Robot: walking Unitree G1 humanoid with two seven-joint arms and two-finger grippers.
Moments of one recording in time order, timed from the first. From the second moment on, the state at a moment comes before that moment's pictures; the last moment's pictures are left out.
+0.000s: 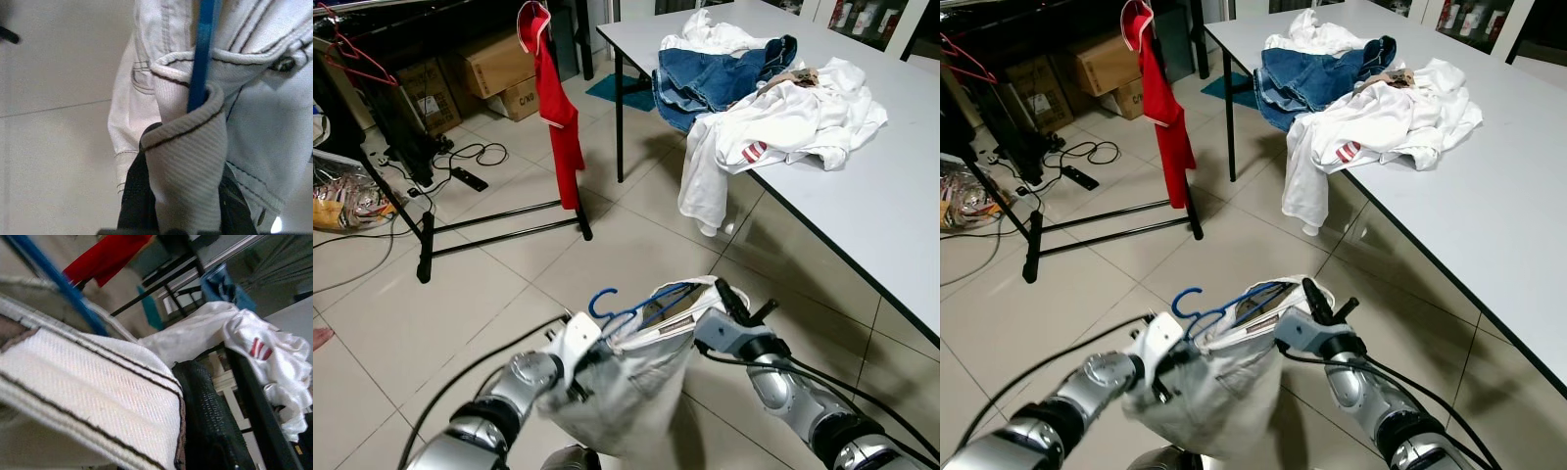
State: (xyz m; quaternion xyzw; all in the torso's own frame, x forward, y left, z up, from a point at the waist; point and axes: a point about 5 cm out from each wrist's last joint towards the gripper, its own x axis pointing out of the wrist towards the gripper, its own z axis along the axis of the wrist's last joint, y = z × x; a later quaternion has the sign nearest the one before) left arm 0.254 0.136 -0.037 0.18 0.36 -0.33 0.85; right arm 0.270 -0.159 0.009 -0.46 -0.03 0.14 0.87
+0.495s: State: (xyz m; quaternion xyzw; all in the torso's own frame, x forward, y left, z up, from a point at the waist) left arm 0.255 0.131 -0.034 0.12 0.36 -0.33 0.86; right arm 0.255 -0.121 0.053 -0.25 -0.18 0.21 0.93
